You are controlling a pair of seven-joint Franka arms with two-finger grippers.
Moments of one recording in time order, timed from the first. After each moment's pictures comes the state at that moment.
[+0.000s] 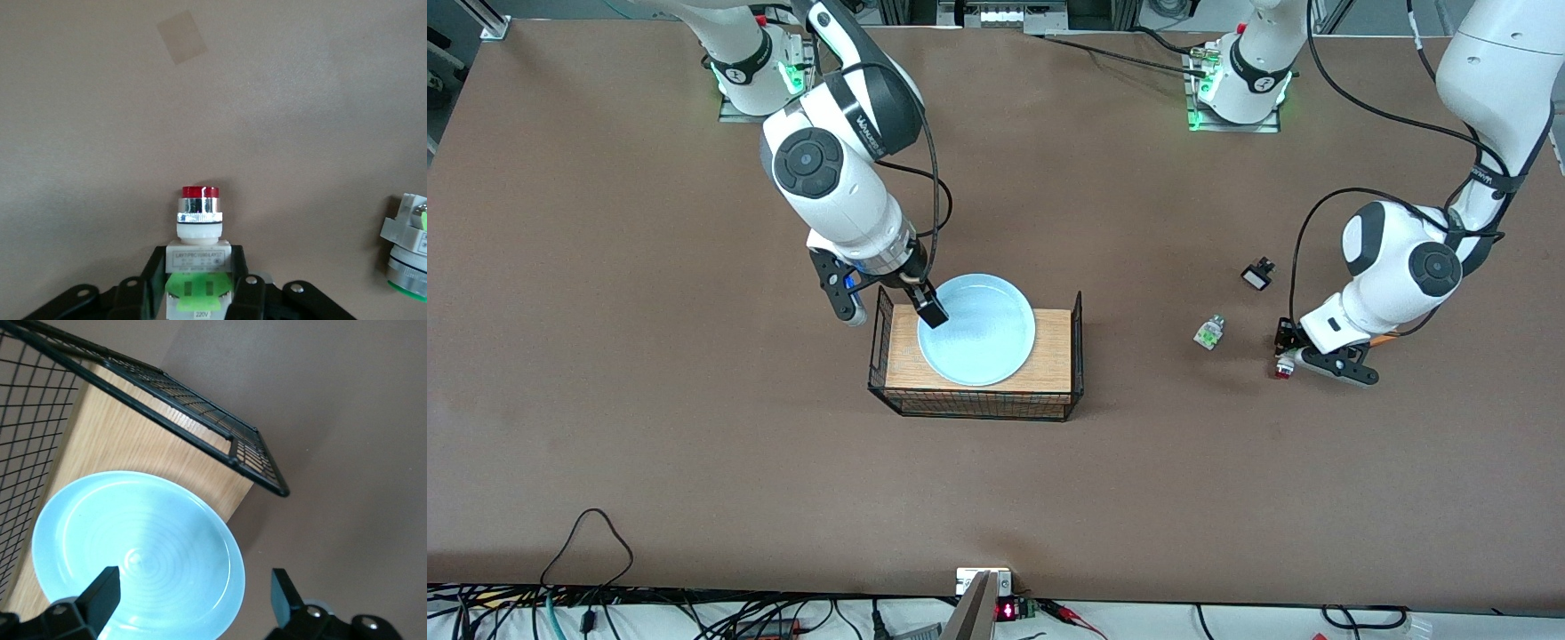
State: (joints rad) left arm 0.51 0.52 -0.44 -2.11 0.27 2.62 0.21; right arm 0.56 0.44 0.05 -1.58 0.15 2.14 1.59
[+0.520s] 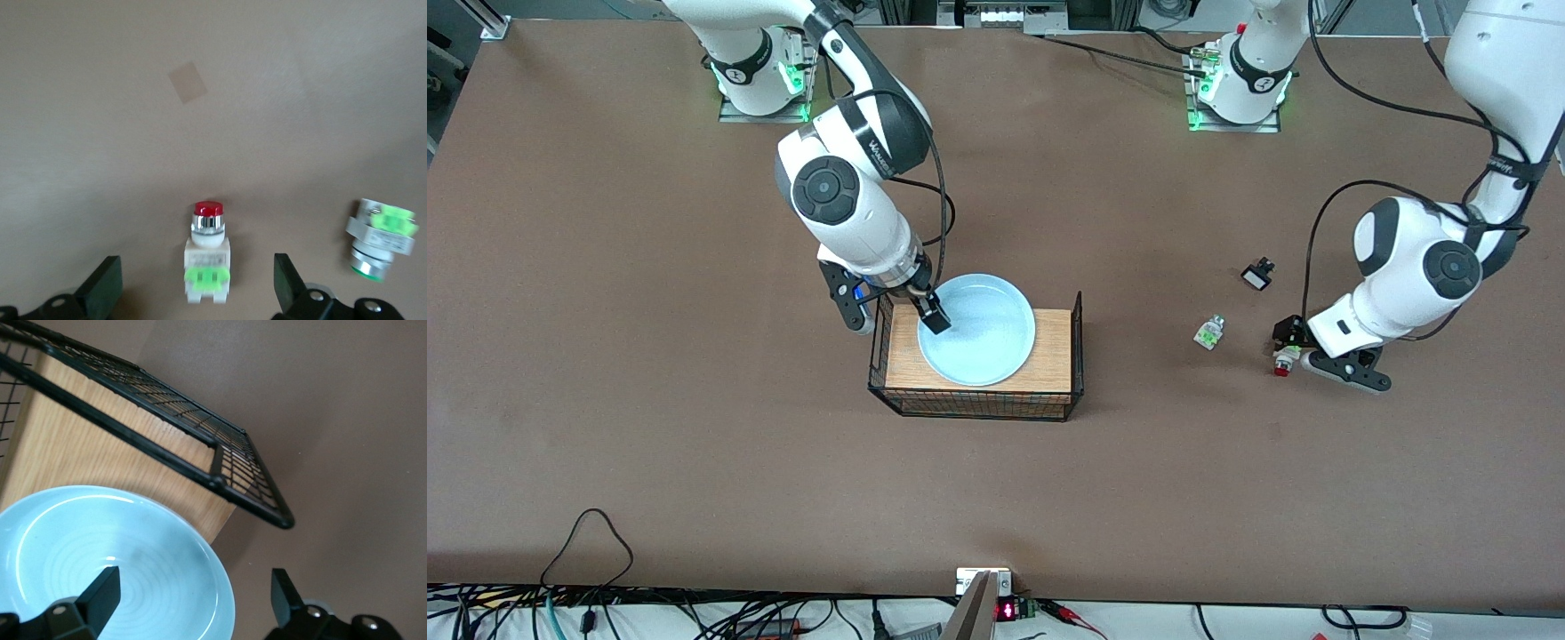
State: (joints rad) left arm 0.50 0.44 -0.49 -1.99 0.27 2.38 0.20; right arm 0.56 0.49 0.05 -1.58 0.15 2.14 1.60
